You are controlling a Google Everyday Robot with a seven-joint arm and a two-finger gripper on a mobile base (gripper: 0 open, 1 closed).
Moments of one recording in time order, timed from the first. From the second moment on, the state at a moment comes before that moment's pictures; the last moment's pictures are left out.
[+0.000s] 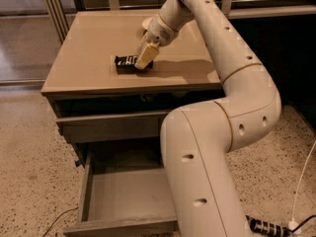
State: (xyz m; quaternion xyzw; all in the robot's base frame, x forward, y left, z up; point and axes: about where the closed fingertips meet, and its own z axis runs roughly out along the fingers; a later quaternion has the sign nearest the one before) arm 0.758 0.035 0.844 -0.68 0.65 0.21 0.25
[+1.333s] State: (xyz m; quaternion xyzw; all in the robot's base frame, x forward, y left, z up) arm 0.691 -0.003 0.895 -0.66 0.63 0.27 0.31
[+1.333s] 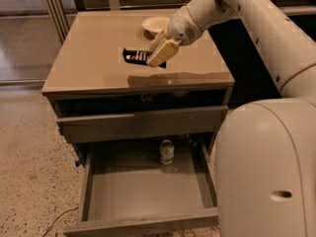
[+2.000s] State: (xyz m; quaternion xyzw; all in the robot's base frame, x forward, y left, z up) arm 0.675 0.007 0.879 -0.66 0.63 0.28 0.29
